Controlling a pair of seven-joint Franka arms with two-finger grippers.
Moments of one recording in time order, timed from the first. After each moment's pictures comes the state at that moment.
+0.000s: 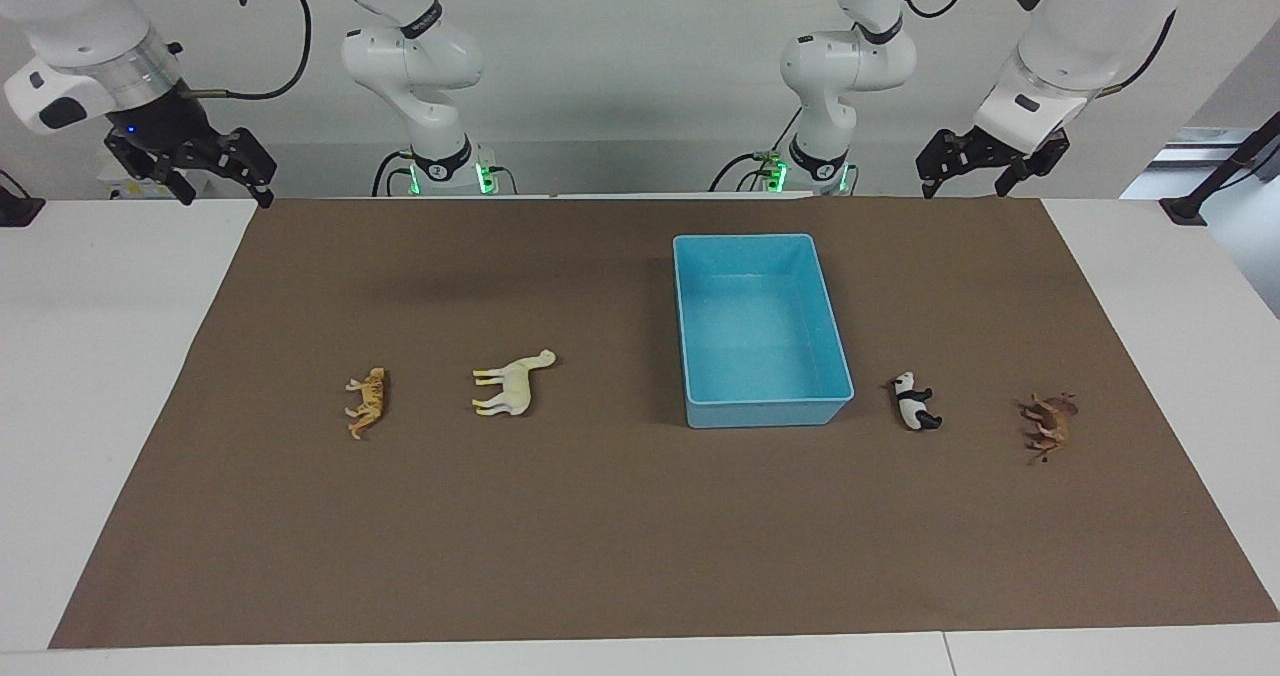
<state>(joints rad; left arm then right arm) -0.03 -0.02 -0.10 -1.53 0.03 1.34 -0.04 -0.03 -0.05 -0.14 -1.58 -0.01 1.47 -0.09</state>
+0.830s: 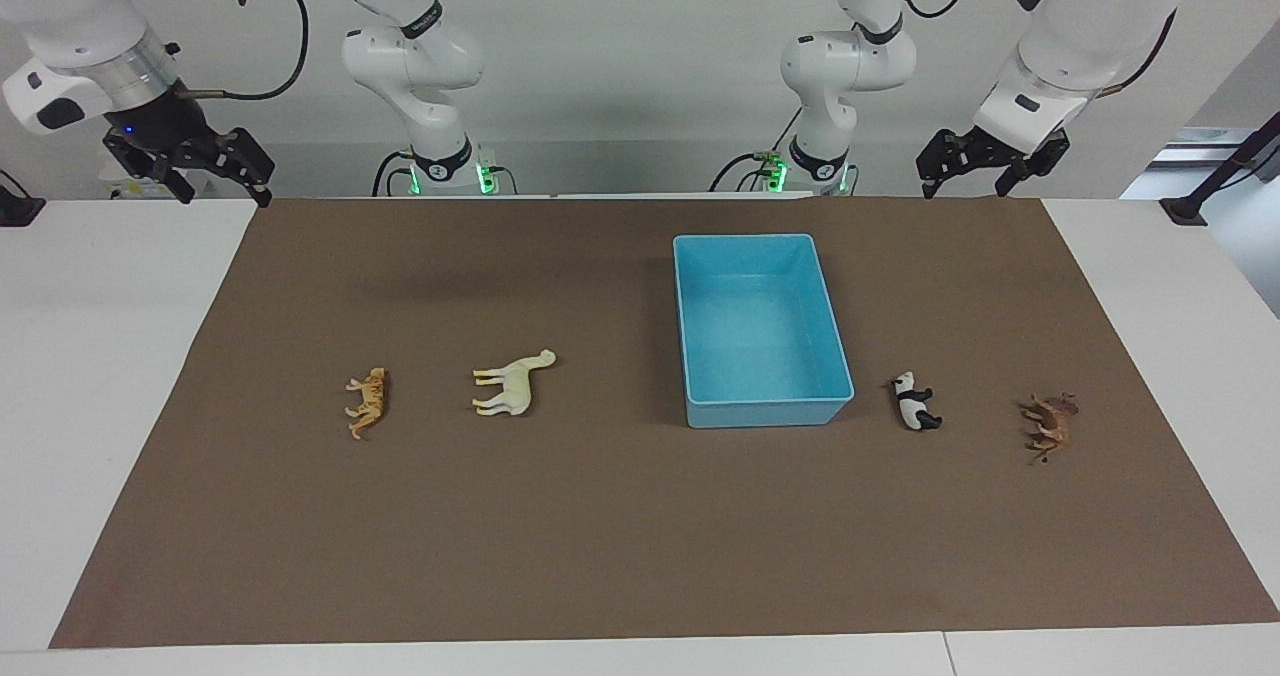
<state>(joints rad) -0.03 -0.02 -0.10 -1.53 0.03 1.34 -0.04 -0.03 -0.05 -0.15 -1.59 -0.01 1.47 -0.09</state>
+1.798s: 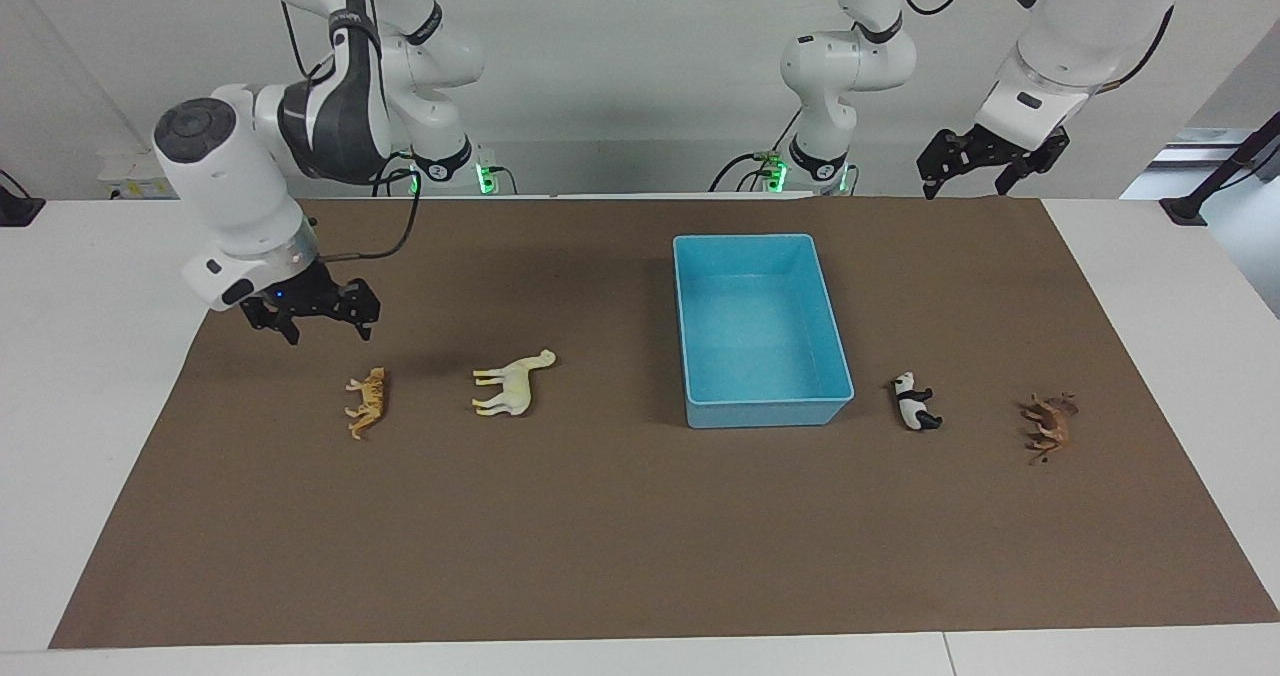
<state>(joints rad) -0.01 -0.05 -0.09 -1.60 0.03 1.45 -0.08 0.10 0.13 -0.13 -1.89 -0.01 2.04 -0.08</state>
